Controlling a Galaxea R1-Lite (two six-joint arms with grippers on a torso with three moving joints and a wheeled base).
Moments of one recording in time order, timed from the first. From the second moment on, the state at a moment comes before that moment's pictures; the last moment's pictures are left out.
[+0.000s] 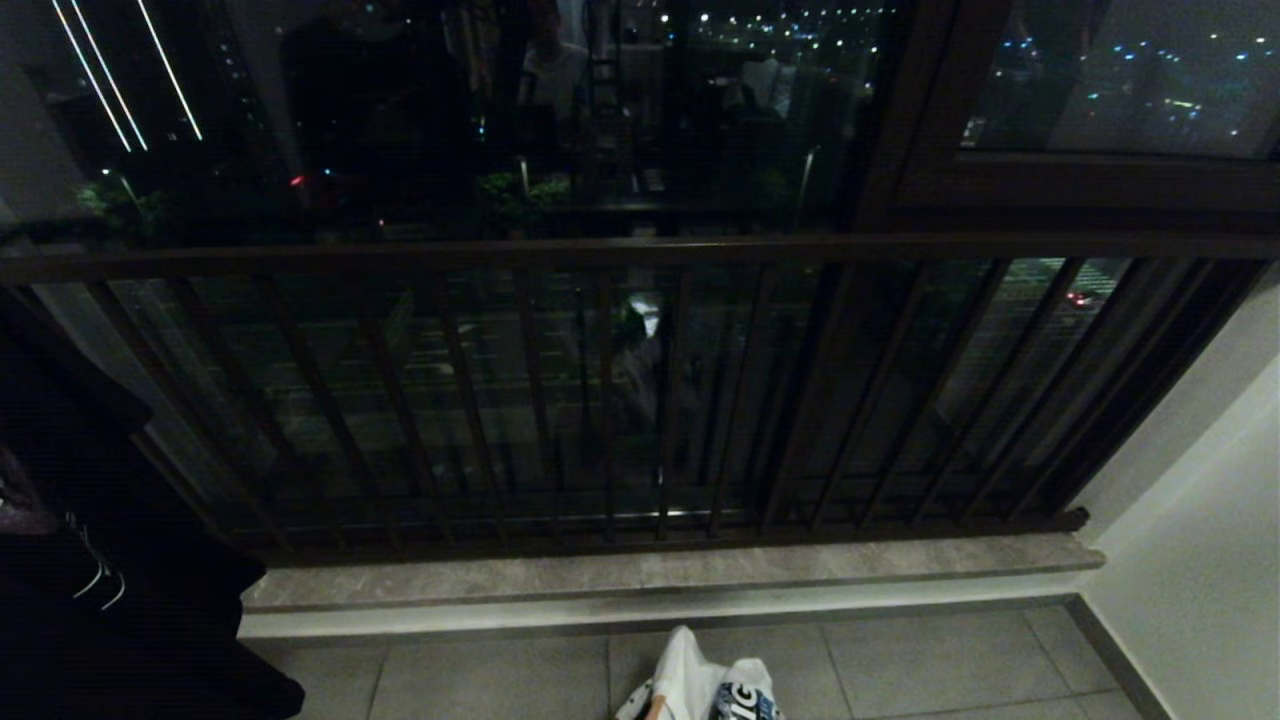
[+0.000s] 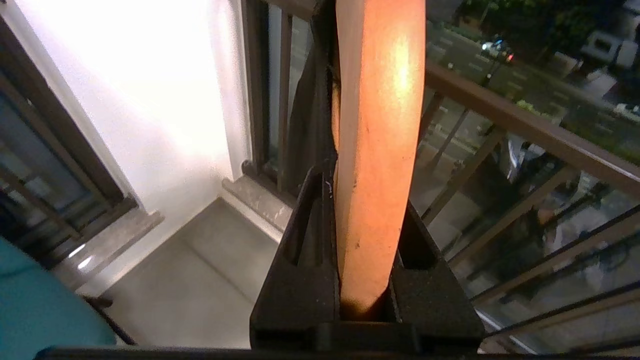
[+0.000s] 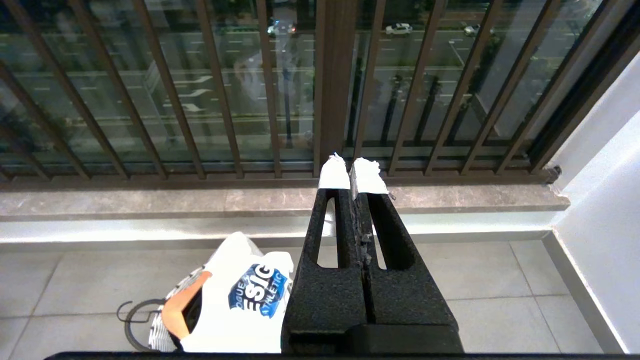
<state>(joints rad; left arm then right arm) 0.68 1.09 -1.33 0.31 -0.06 -0.22 -0.01 0.00 0.00 0.00 0.00 0.00</state>
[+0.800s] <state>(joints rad) 0.67 1.07 -1.25 0.19 -0.06 -0.22 -0.01 0.00 0.00 0.00 0.00 0.00</state>
